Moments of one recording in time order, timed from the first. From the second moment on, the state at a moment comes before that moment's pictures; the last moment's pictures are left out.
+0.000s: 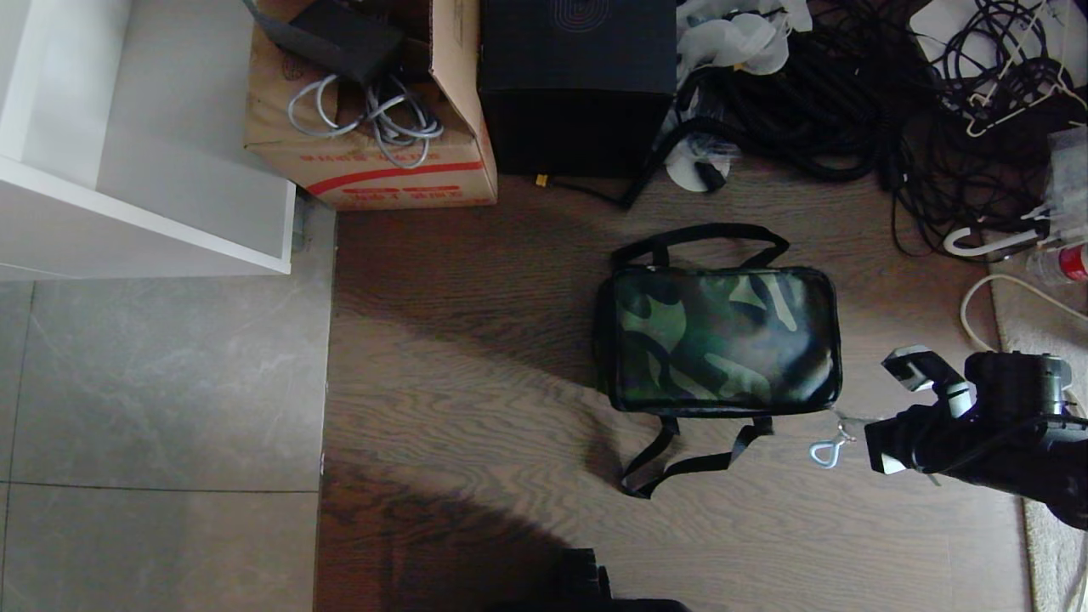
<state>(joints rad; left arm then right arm) 0.00 0.00 0.00 0.00 0.00 0.00 -0.19 1.97 -0.52 -0.85 0.30 -0.27</state>
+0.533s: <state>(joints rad) 0.00 0.00 0.00 0.00 0.00 0.00 -0.25 1.97 -0.60 -0.80 0.38 -0.26</state>
